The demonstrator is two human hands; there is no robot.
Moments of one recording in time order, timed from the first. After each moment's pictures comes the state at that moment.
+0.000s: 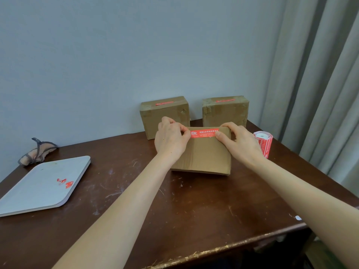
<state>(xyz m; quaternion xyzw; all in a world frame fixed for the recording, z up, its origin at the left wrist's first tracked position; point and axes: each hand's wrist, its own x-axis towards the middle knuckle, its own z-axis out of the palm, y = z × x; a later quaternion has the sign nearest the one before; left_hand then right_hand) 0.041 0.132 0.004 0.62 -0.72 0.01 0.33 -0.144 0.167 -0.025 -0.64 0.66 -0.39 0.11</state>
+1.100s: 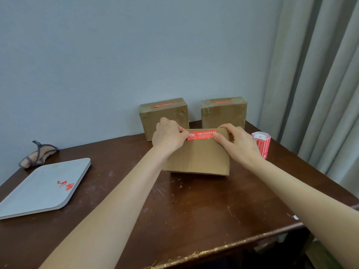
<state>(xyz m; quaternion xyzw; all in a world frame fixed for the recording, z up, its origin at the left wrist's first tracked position) 0.043 0.131 0.027 0.64 -0.73 -0.06 0.24 -0.144 0.170 -0.025 -0.64 0.65 -0.39 0.12</state>
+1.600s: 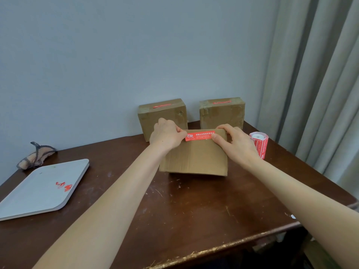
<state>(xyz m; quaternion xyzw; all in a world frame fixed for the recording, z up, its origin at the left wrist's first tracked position) 0.045 0.128 0.031 0.64 -0.73 -0.09 0.21 -0.144 0.172 -0.025 -0.64 0.65 -0.40 0.12</state>
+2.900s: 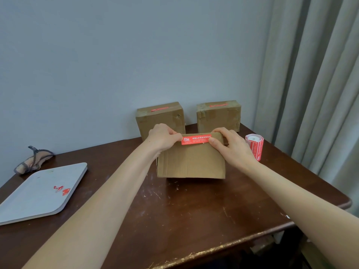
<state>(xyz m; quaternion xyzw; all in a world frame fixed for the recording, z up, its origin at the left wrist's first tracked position) 0.054 0.137 0.041 0.62 -0.71 -0.24 0.24 -0.147 0.175 -0.028 -0.66 0.62 -0.40 0.13</state>
